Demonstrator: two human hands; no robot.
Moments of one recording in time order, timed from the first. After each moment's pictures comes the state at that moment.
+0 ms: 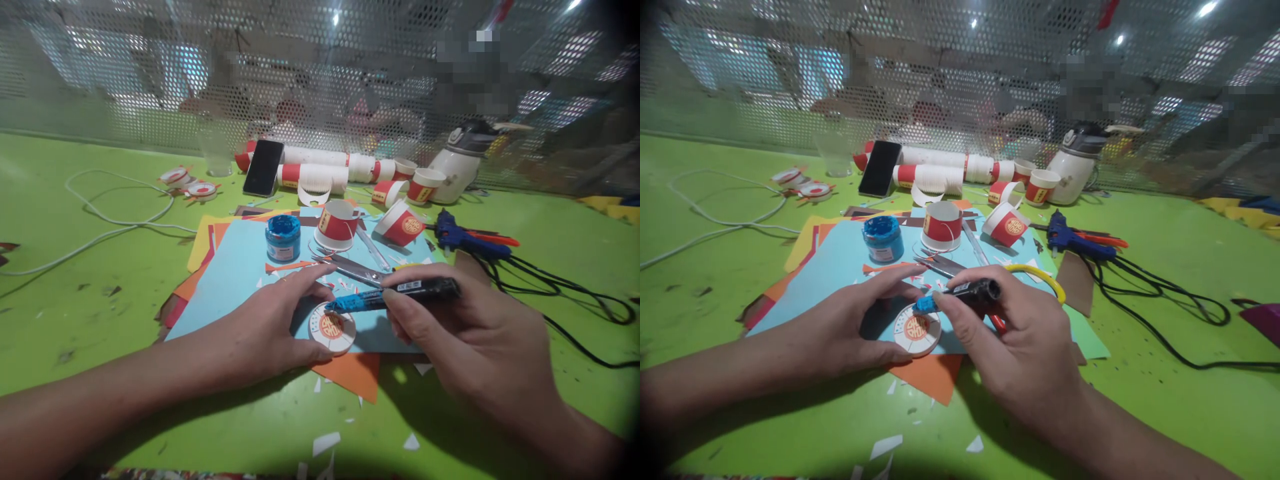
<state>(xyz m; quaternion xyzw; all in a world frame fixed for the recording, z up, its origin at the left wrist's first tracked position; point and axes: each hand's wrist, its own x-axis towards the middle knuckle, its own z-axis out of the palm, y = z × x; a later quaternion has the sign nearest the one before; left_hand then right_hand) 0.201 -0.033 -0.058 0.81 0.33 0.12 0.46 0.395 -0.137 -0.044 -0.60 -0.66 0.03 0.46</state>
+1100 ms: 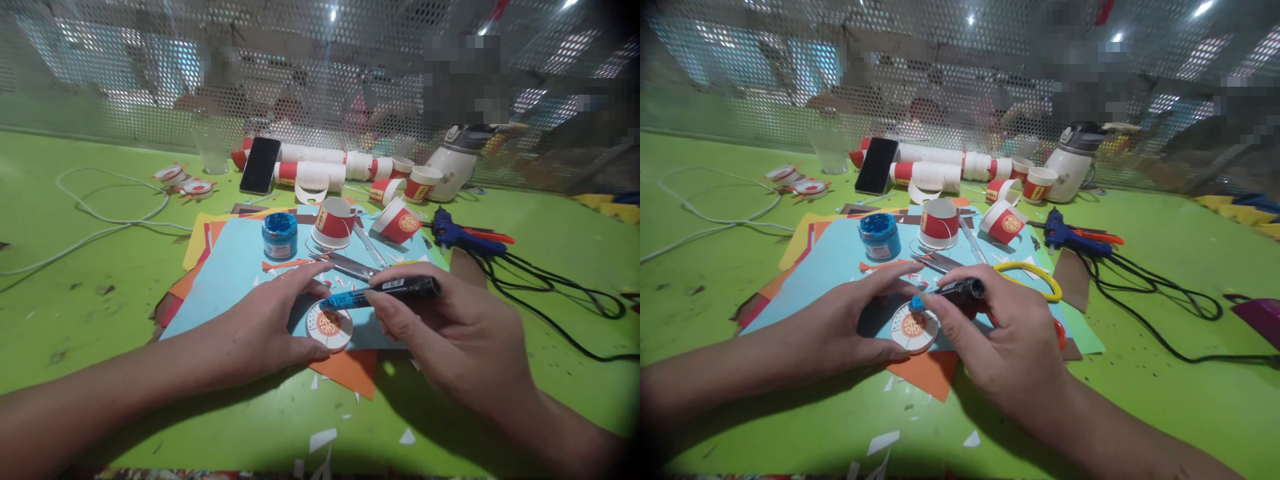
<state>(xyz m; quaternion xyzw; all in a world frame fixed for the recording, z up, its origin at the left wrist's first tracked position) 0.202 -0.033 -0.058 0.82 0.34 0.12 0.44 0.389 -0.136 -0.045 -0.59 -0.66 0.02 0.47</state>
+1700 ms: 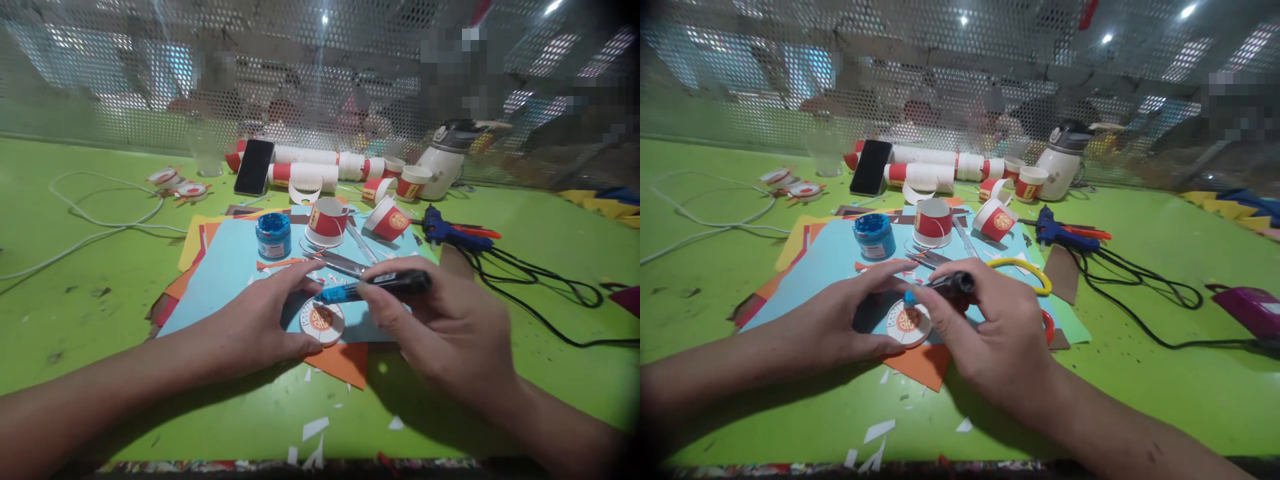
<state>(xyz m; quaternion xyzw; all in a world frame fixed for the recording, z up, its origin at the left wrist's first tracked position) 0.201 -0.032 -0.060 0.84 0.33 0.13 0.41 0.384 -0.137 -0.038 -0.57 -0.67 -0.01 0.48</state>
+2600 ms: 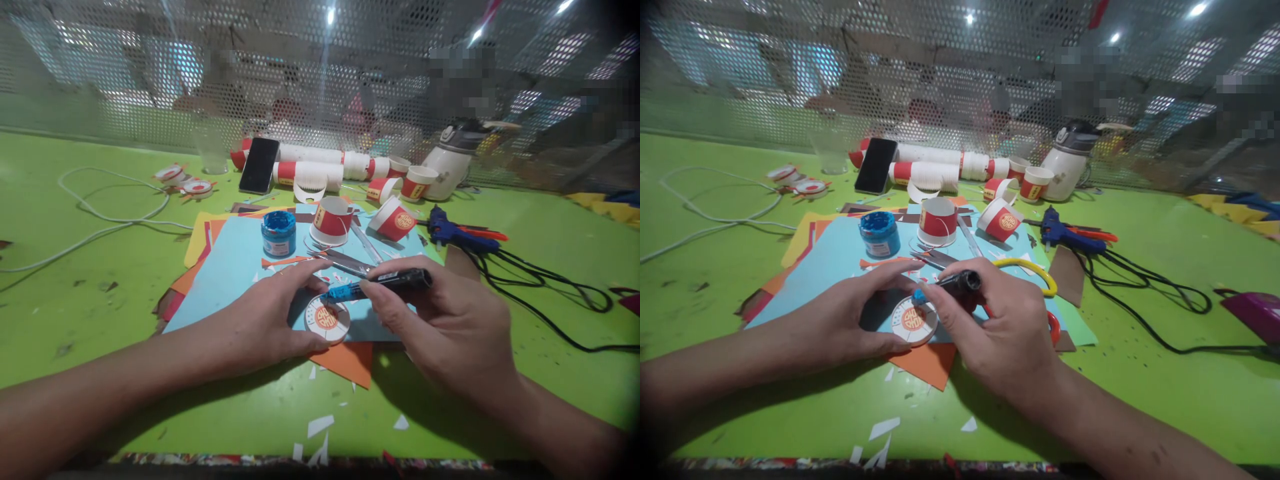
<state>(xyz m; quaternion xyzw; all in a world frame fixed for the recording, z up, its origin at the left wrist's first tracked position) 0.205 -0.031 -0.058 0.83 0.33 0.13 0.42 0.387 -0.132 -0.044 -0.57 -0.68 -0.04 0.46</state>
